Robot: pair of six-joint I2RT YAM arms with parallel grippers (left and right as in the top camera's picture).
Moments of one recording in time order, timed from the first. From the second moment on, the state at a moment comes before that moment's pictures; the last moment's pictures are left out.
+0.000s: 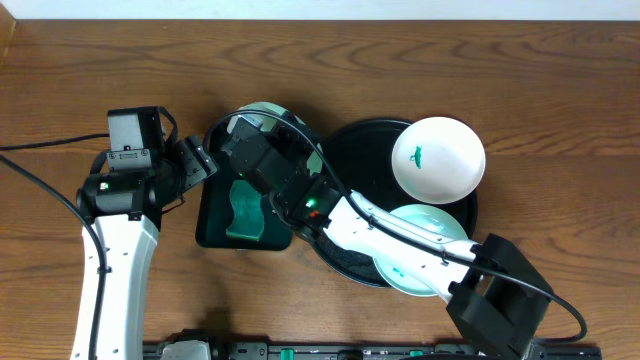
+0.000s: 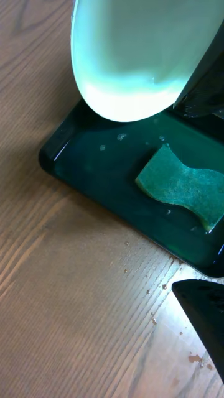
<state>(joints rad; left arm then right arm) 0.09 1.24 1.11 -0.90 0.02 -0.48 1.00 1.91 1.45 -0.11 0.82 -0.57</state>
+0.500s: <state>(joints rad) 0.09 1.24 1.11 -0.90 0.02 -0.48 0.99 1.91 1.45 -0.11 0.82 -0.51</state>
